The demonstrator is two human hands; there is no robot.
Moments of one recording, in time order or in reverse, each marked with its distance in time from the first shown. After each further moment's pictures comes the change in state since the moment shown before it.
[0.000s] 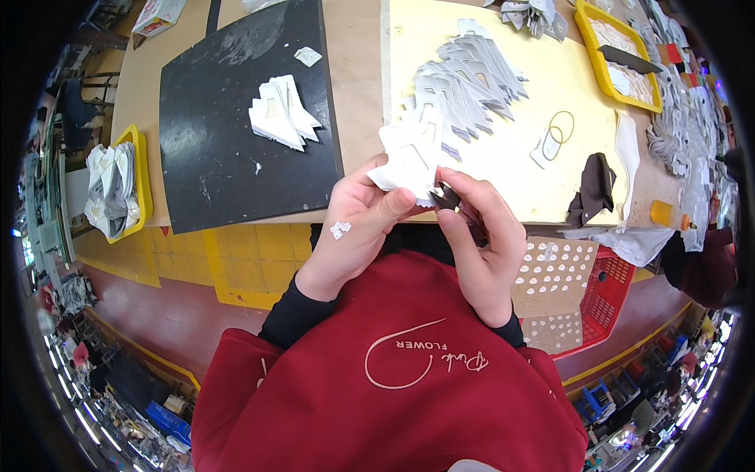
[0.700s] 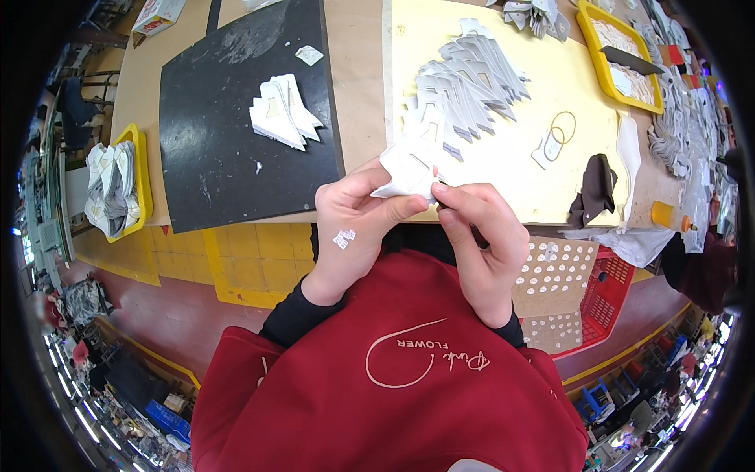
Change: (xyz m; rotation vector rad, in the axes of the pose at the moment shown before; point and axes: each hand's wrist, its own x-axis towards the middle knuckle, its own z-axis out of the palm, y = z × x) left_hand -0.001 0.000 0.010 0.344 0.160 0.235; right_hand 0.002 0.000 0.001 -0.064 0.006 -0.079
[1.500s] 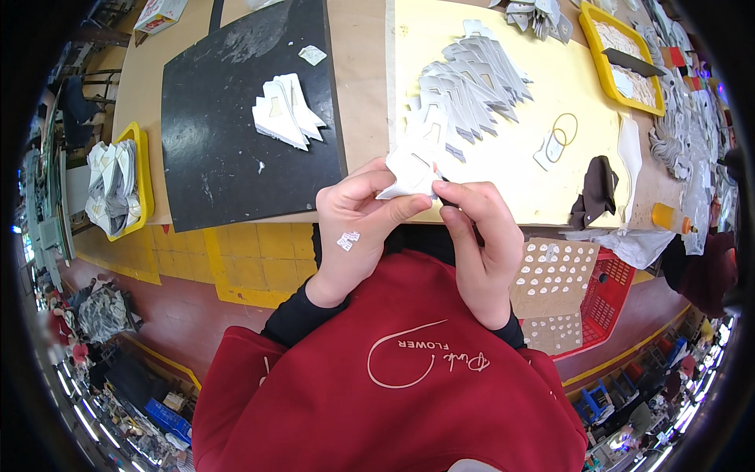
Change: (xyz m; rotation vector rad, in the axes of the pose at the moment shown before) left_hand -0.001 -0.002 0.002 0.067 0.019 0.059; right_hand -0.003 0.005 0.004 -0.045 -0.010 -0.013
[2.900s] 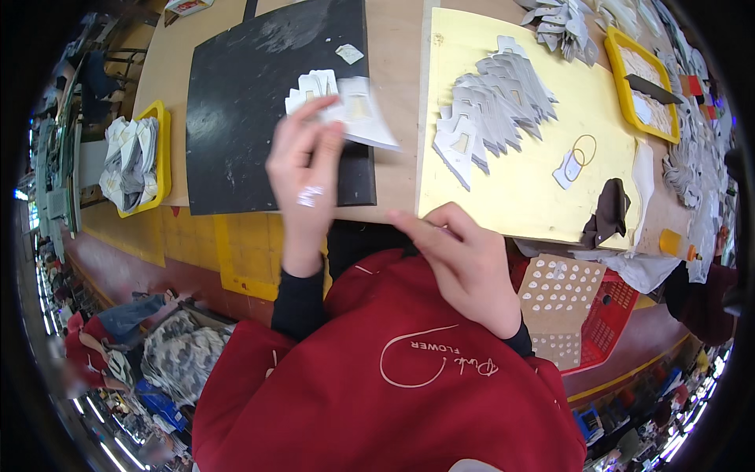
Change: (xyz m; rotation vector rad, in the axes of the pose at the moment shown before) left_hand 0.035 0.023 -0.066 0.820 0.355 0.338; right_hand 0.004 -0.007 0.008 -0.153 -0.446 -0.088
